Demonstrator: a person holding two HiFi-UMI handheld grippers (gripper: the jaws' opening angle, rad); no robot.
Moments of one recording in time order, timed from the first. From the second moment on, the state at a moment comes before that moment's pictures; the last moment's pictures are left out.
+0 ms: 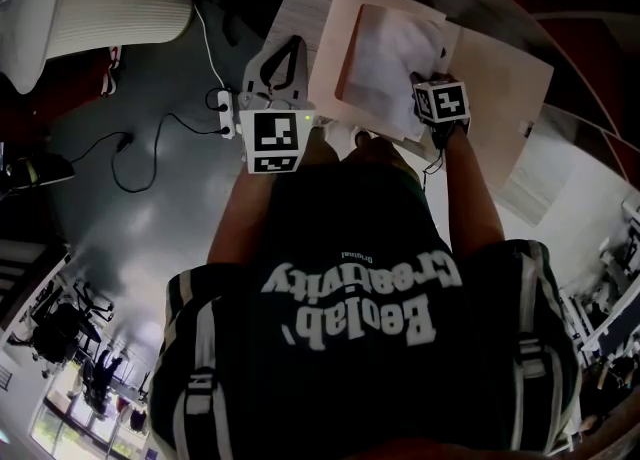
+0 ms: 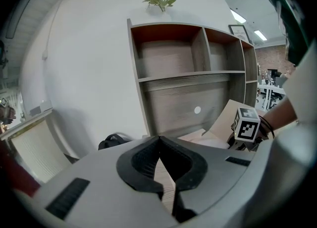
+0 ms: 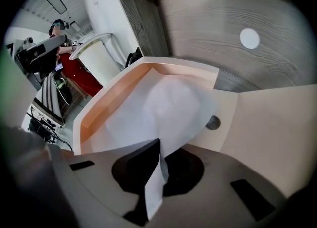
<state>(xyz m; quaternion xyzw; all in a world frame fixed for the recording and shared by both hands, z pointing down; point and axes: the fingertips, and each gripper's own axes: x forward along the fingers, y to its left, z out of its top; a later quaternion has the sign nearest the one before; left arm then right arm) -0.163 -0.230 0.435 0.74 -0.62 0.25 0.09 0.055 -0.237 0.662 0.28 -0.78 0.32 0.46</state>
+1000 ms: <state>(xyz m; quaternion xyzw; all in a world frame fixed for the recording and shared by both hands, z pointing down) -0.198 -0.209 0.442 0.71 -0.64 0.26 0.11 -0.004 -0.236 0.664 0.24 -0.80 0.32 0.45</state>
